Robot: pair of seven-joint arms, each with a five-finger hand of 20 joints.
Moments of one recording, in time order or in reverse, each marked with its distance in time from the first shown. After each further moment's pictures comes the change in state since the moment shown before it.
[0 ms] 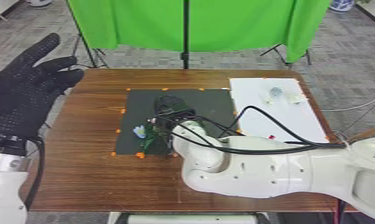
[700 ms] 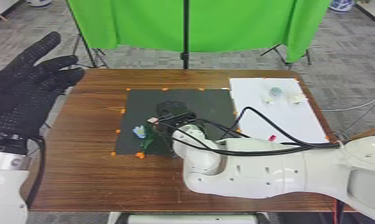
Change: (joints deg) left arm -0.9 -0.1 0.6 0.3 0.0 -0.4 -0.1; right arm 0.2 -1.1 -2.5 2.6 -1.5 -2.7 1.3
